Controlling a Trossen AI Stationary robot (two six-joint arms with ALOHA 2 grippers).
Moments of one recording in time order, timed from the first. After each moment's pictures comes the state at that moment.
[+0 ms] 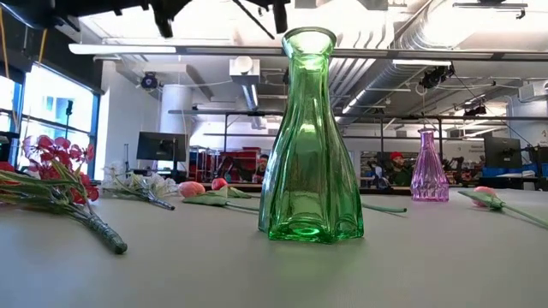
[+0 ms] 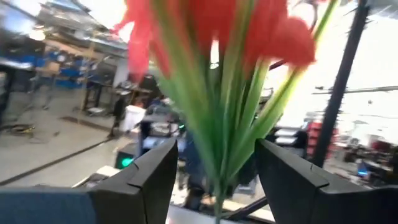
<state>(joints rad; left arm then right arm) 0.18 0.81 0.48 0.64 0.07 -0.28 -0.05 1.70 1.41 0.18 -0.03 0.20</state>
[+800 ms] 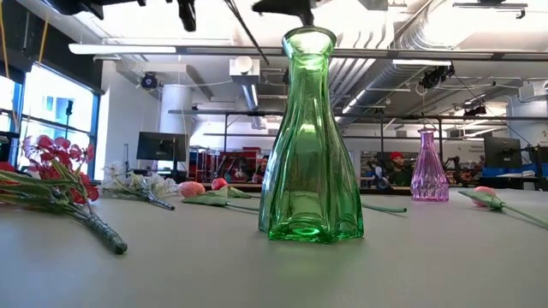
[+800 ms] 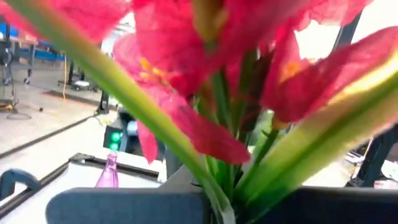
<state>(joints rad) 0.12 1.00 0.64 0.53 0.09 -0.26 -0.05 1.55 1.41 -0.22 0.02 0.32</state>
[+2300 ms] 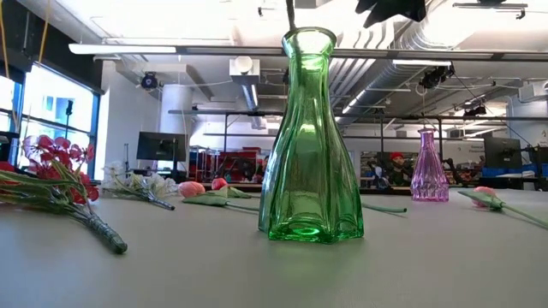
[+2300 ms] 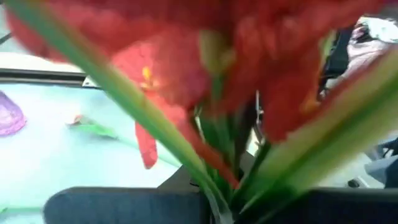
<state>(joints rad) -0.37 1.56 1.24 -0.03 -0.19 -0.21 0.05 1.27 1.41 -0.96 0.28 0.58</state>
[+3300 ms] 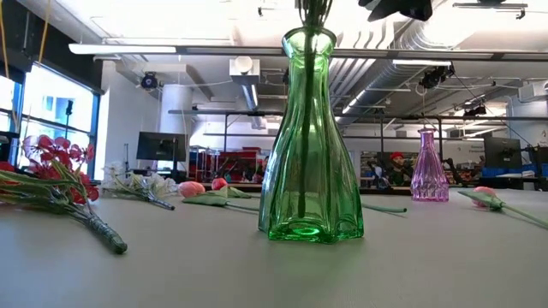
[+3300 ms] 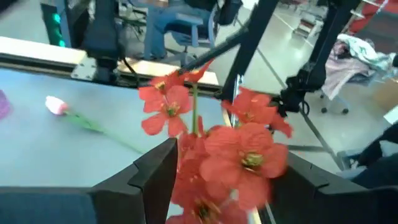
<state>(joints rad) -0.36 1.49 1.28 -0.12 -0.16 -0.31 0.05 1.25 1.41 -0.96 0.21 0.68</state>
